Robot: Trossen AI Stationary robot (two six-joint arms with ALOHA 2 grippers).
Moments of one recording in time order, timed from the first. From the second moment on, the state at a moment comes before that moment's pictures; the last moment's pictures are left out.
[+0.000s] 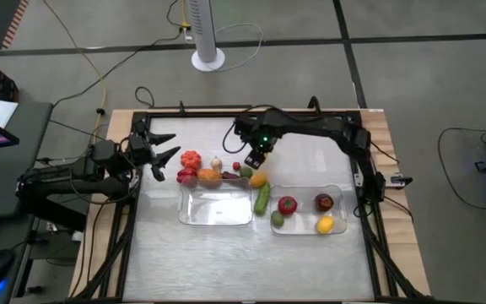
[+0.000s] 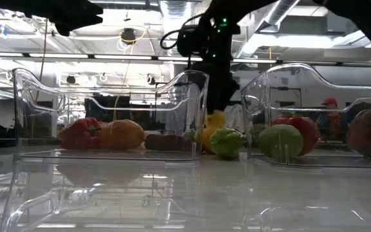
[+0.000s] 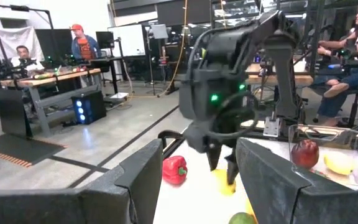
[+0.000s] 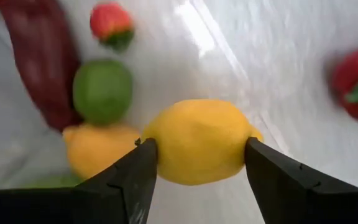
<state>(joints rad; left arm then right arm) 0.14 0.38 0.46 -0.03 -0.29 0.07 -0.31 2.08 1.84 -1.20 0.04 0.24</state>
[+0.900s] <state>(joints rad) 0.14 0.38 0.46 -0.04 -0.29 0.05 0.07 1.72 1.74 -1.56 0.15 0.60</state>
